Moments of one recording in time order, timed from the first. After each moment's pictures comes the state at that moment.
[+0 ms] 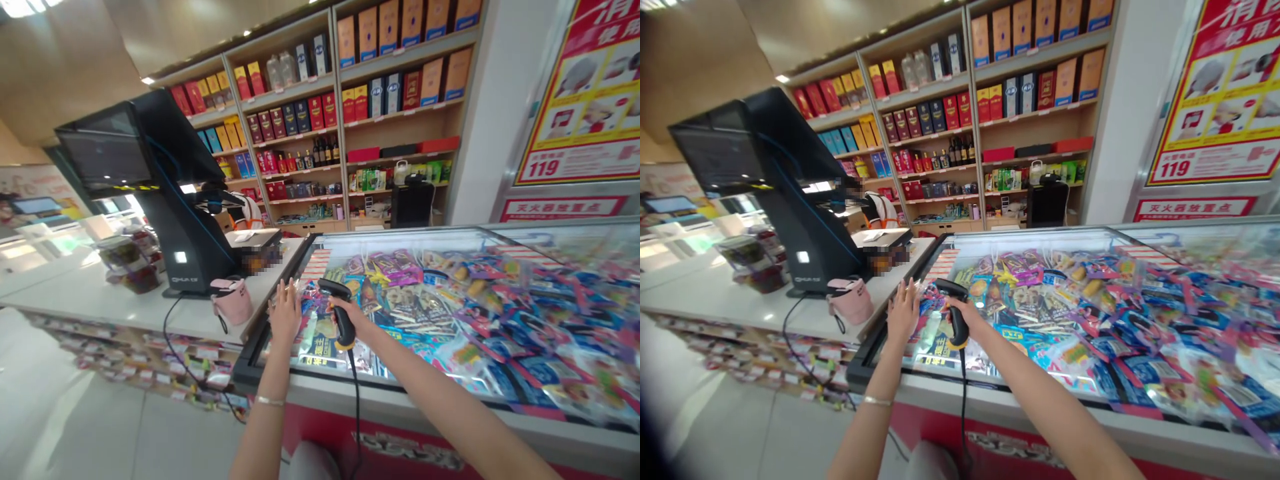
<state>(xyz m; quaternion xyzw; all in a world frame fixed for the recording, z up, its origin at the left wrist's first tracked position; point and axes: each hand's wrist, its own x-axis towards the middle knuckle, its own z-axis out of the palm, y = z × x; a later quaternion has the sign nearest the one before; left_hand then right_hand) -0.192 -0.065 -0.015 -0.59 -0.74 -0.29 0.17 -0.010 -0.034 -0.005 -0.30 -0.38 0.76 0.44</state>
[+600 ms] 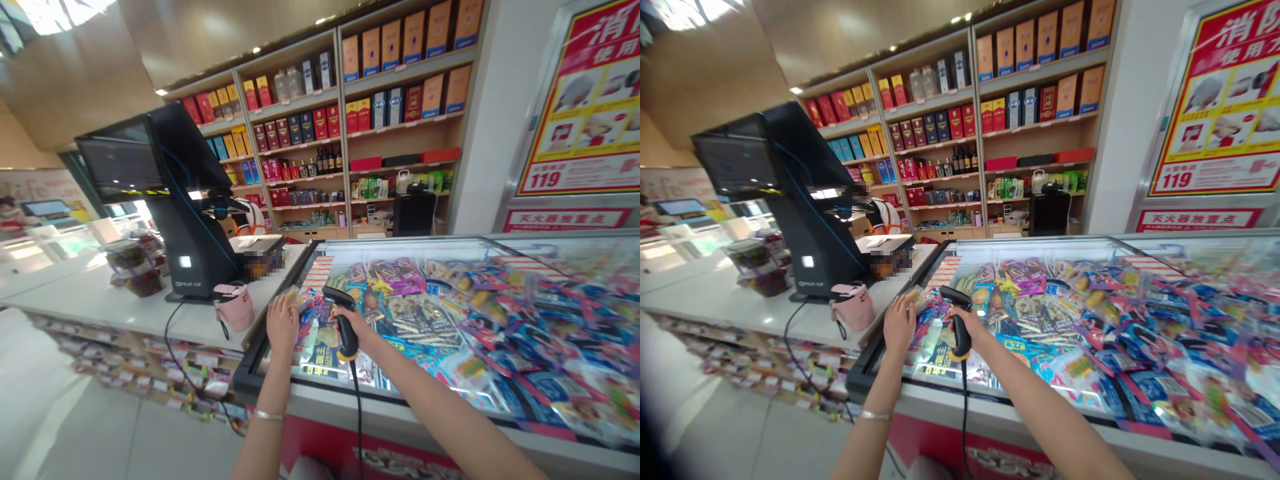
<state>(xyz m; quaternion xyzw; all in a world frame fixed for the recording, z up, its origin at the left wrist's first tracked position) -0.206 -0.061 -0.029 -0.56 -0.70 -0.36 0.24 -0.007 -0.039 -0.001 -0.32 -0.37 0.75 0.44</state>
